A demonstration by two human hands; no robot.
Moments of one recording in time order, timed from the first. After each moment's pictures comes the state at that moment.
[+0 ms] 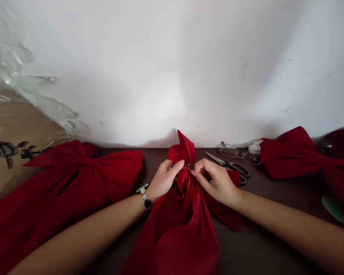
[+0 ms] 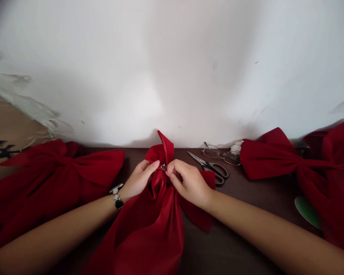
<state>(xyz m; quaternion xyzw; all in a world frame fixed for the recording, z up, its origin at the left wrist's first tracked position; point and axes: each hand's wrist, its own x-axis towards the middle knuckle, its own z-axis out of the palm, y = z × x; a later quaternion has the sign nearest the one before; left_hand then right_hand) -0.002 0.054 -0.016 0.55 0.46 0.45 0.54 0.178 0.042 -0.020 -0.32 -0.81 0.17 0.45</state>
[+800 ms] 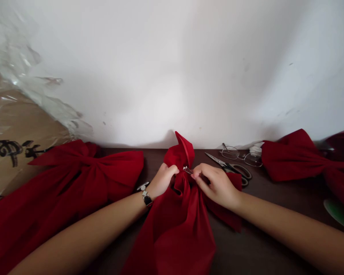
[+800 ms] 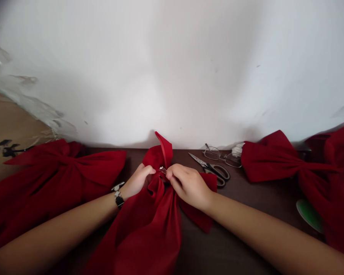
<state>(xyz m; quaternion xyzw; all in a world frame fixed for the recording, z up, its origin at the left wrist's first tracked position) -0.009 0.060 -0.020 0.52 0.46 0.44 0.57 0.178 0.042 -0.025 -0.30 -0.84 0.14 0.42</state>
